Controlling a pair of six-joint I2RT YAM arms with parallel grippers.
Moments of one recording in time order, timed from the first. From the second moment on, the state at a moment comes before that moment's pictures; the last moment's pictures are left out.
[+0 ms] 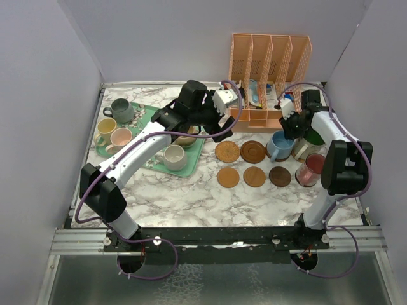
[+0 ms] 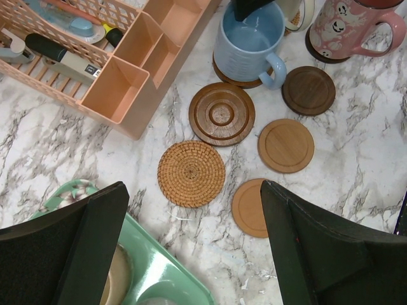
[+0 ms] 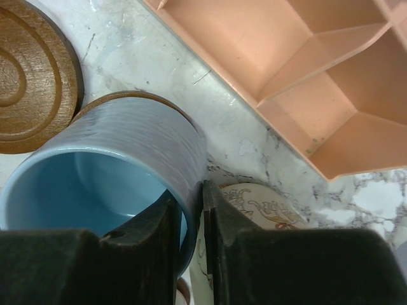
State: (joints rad) left arm -0.66 1.60 1.56 -0.47 0.42 0.24; right arm -0.07 1.80 1.35 -0.66 -0.28 -0.73
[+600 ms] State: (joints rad) left arm -0.66 1.60 1.55 -0.47 0.43 0.24; right arm -0.07 1.80 1.41 -0.69 -0.30 -0.74
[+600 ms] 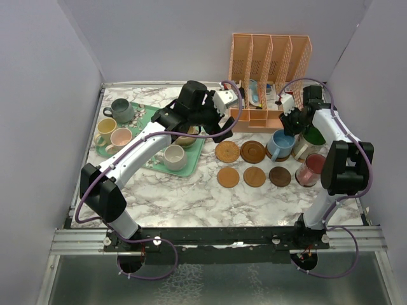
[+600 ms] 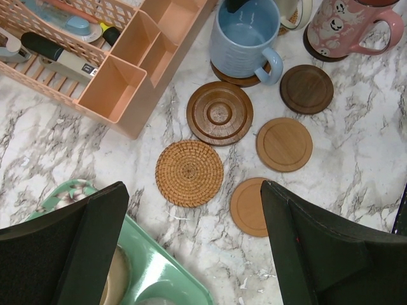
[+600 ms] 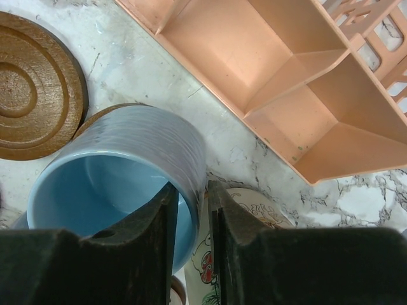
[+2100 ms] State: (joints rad) left arm -0.65 1.57 1.53 -0.47 0.43 0.24; right arm 0.07 1.59 1.27 -0.76 -0.33 -0.59
